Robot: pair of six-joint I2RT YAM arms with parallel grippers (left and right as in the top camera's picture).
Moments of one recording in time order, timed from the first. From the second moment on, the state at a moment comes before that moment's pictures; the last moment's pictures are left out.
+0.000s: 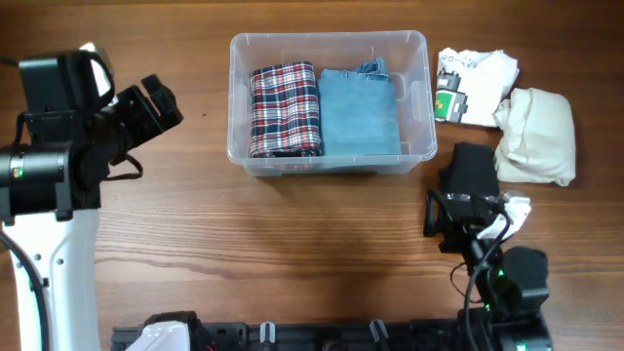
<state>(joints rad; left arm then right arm) 0.07 1.27 1.56 -1.15 0.04 -0.42 0.09 0.19 0.27 -0.37 -0.11 0.46</state>
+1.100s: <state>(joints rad) 0.07 1.27 1.56 -1.15 0.04 -0.42 -0.86 1.88 1.19 -0.47 -0.55 0.05</state>
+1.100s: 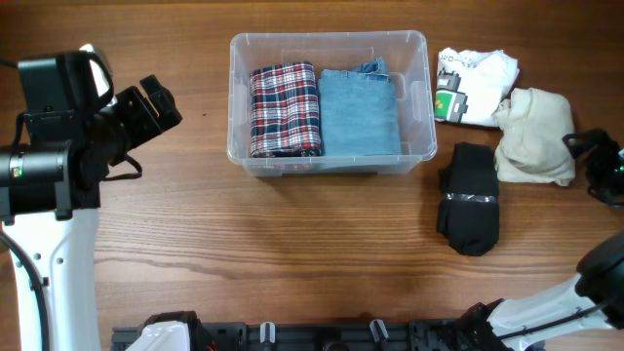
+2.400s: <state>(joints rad) 0.07 1.27 1.56 -1.15 0.04 -0.42 0.42 1.67 1.21 -0.05 -0.41 0.96</state>
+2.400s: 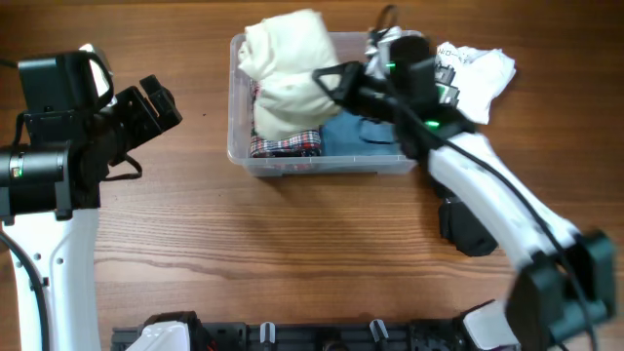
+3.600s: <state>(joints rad) 0.07 1.27 1.56 -1.15 0.04 -0.42 -0.46 1.94 1.22 -0.31 -0.53 0.25</state>
